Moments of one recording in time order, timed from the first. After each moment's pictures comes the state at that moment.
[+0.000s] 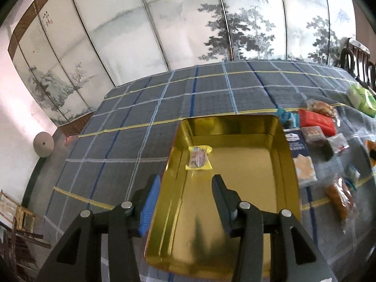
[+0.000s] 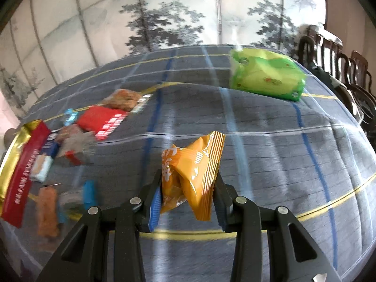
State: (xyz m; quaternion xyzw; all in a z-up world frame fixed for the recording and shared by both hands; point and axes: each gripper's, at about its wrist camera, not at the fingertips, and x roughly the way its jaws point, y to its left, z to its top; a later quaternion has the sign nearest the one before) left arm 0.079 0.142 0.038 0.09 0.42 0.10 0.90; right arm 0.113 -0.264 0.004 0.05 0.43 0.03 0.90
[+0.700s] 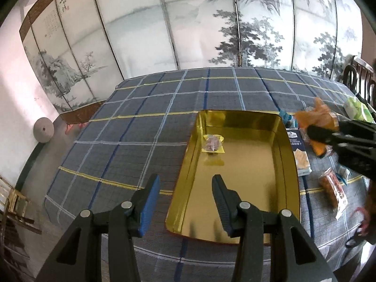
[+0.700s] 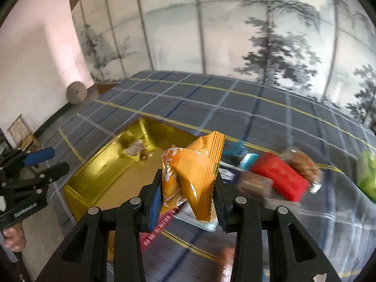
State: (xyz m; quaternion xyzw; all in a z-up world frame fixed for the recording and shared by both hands) left arm 0.032 0.170 0.050 0.04 0.41 0.12 0.91; right arm 0.124 -0.018 0.080 -0.05 0.39 0.28 0.88
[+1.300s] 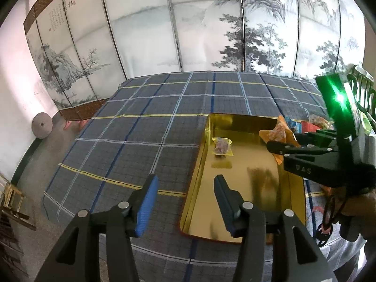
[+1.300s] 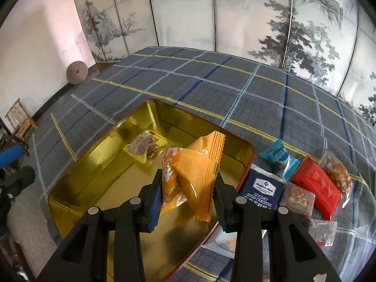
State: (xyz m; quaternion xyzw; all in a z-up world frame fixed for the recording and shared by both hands) left arm 0.025 0.191 0.055 0.02 0.40 0.12 0.91; right arm 0.159 0.048 0.039 -0.09 0.44 0.28 0.85
